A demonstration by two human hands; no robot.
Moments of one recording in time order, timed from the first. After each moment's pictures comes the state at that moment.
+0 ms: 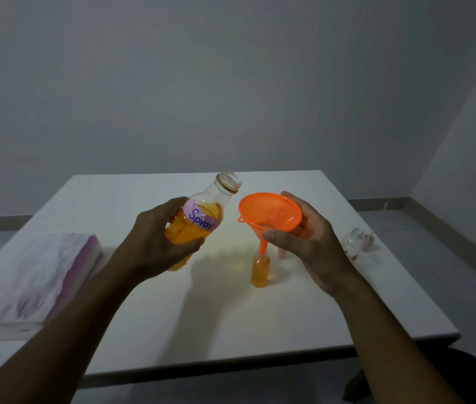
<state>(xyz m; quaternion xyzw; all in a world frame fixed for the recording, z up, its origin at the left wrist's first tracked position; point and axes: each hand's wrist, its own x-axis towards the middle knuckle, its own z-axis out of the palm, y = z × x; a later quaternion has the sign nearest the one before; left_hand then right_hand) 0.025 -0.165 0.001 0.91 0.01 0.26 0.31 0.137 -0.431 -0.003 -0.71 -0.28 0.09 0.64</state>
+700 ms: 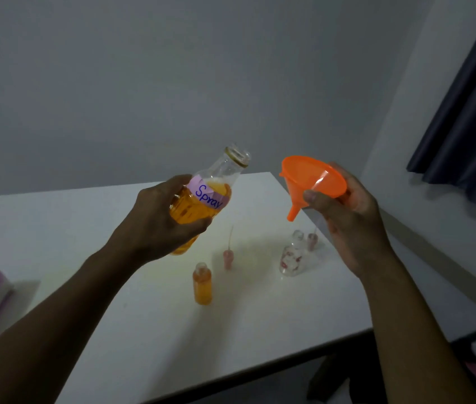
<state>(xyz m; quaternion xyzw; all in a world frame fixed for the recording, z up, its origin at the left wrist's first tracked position) 0.115 -0.242 0.033 0.92 -0.06 0.26 0.30 0.198 -0.543 0.031 -0.65 -0.19 -0.06 0.73</state>
